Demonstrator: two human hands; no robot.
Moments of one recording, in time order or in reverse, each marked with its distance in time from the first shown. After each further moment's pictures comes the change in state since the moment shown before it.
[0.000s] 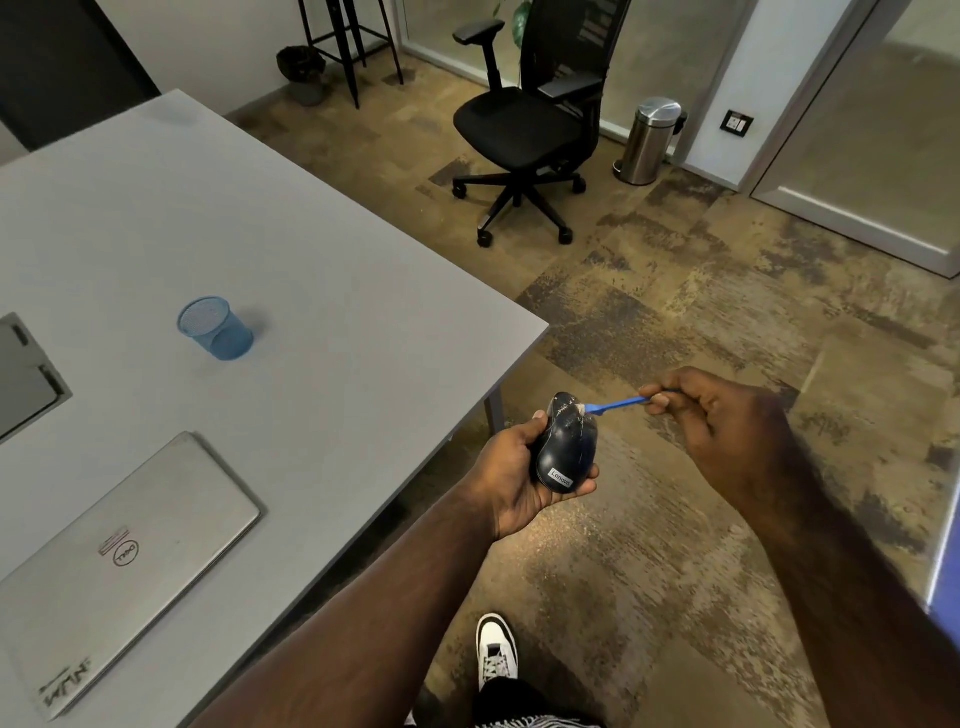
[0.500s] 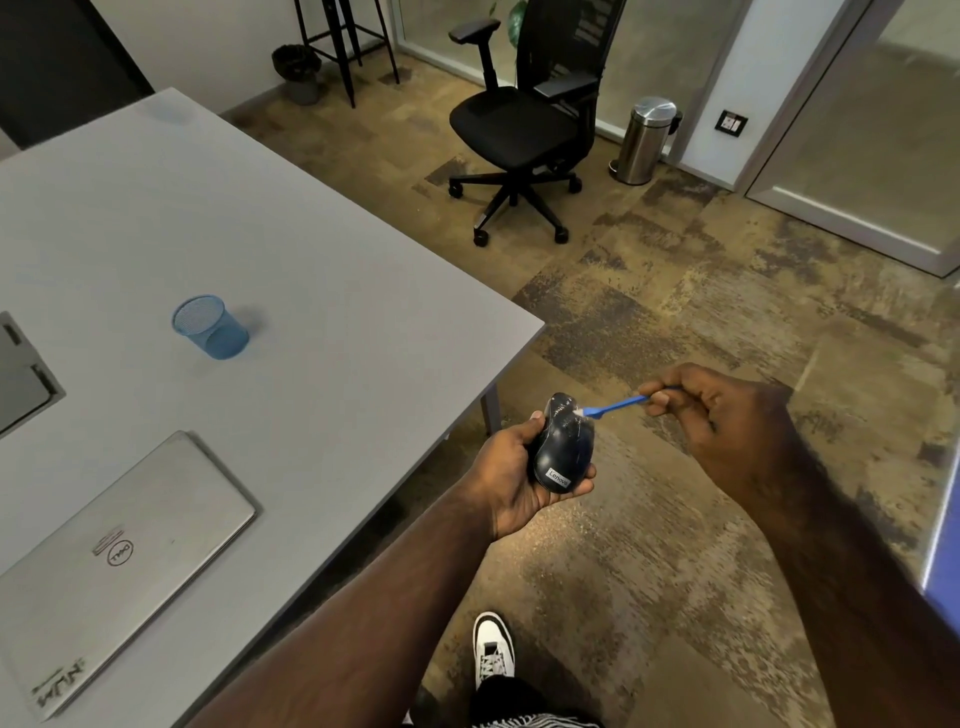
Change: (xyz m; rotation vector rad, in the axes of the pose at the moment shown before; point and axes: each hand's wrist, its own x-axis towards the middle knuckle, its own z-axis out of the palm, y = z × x) left_hand 0.000 -0.004 0.000 -0.002 0.011 -0.009; right_hand -0.001 0.001 -0.008 -0.012 -0.010 -0.043
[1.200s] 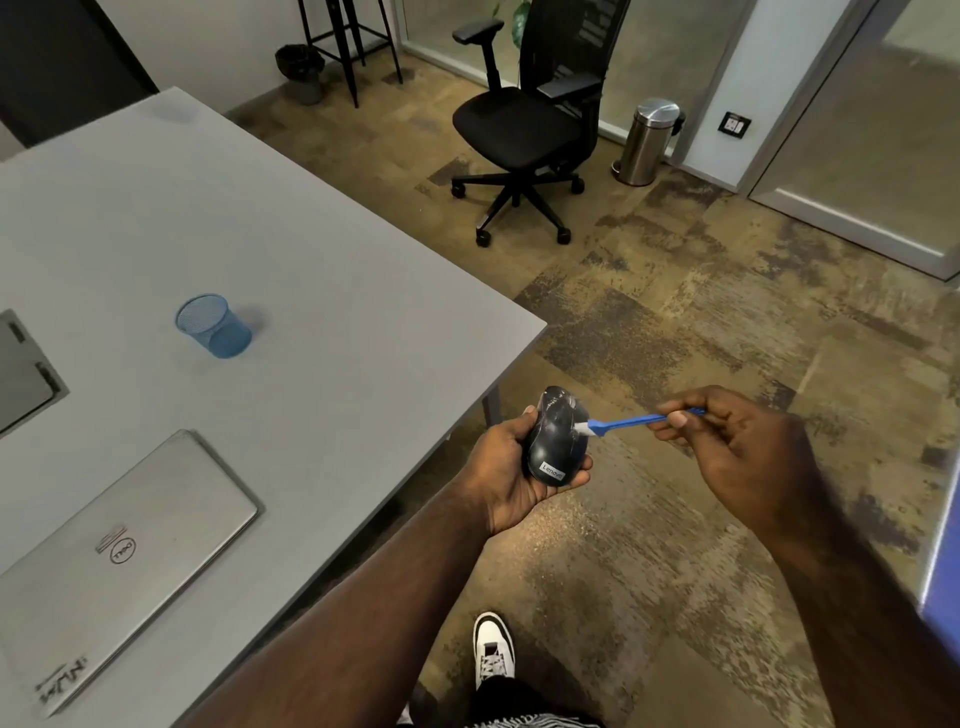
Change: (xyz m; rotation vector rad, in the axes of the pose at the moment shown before) left_hand -0.001 0.007 -0.003 0.005 -0.026 0.042; right_hand -0.020 0.007 0.004 0.156 0.045 0.116
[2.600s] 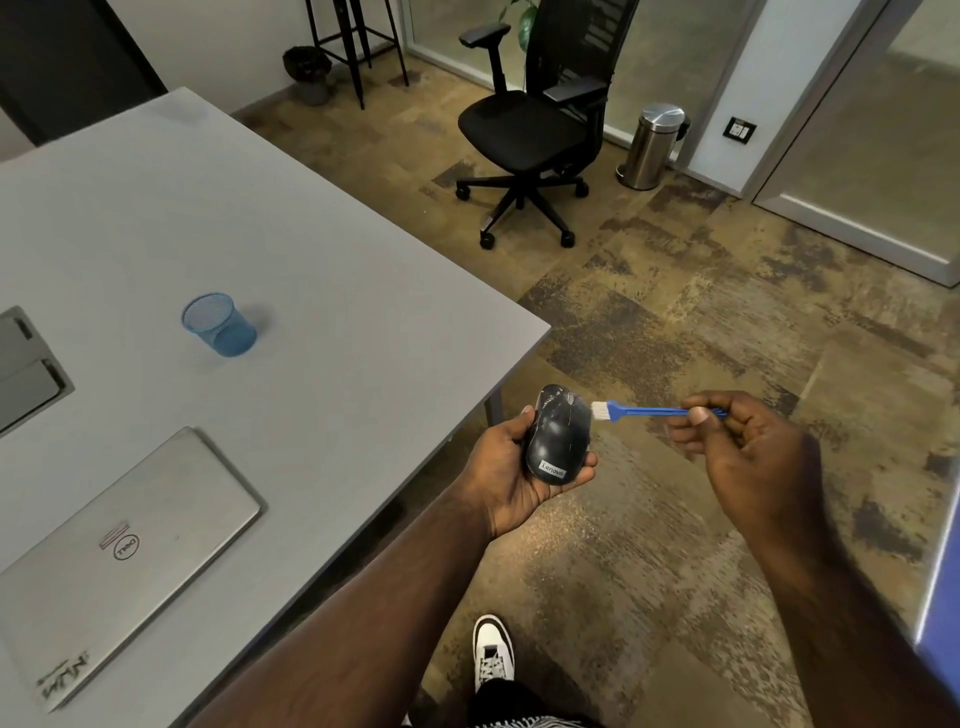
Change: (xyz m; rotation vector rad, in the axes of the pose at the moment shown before) left_hand -0.005 0.001 0.000 -0.134 -0.048 -0.013; right_hand -0.009 -0.003 0.010 0.058 0.171 0.119
